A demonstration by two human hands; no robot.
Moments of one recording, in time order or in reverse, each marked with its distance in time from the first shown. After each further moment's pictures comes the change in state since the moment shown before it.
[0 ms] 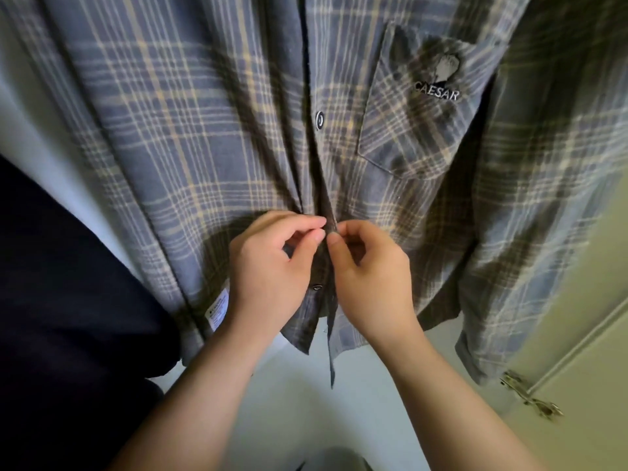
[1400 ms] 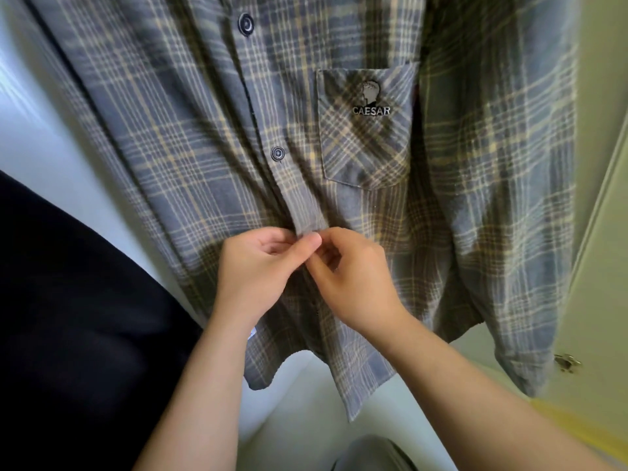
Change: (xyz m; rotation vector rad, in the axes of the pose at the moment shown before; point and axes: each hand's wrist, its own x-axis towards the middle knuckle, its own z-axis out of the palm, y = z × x) left_hand -0.001 0.030 -0.033 -0.359 -0.302 -0.399; right_hand -0.034 -0.022 -0.022 -0.029 0.022 -0.279
